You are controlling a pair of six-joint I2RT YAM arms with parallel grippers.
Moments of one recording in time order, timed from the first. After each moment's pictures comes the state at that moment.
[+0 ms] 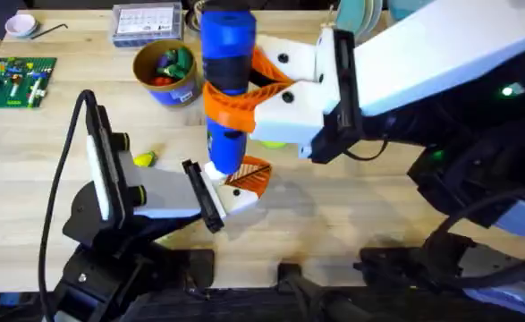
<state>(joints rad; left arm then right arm) -0.39 0.01 0.04 -0.13 0.73 0.02 0.78 1.07 0.64 0.70 -0.68 0.15</state>
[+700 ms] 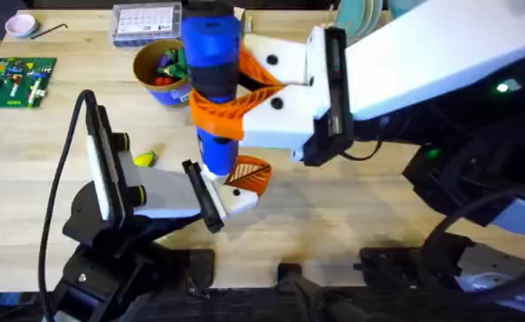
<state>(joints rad) -0.39 0.01 0.04 -0.13 0.73 0.02 0.81 1.09 0.67 0.69 -0.69 0.09</state>
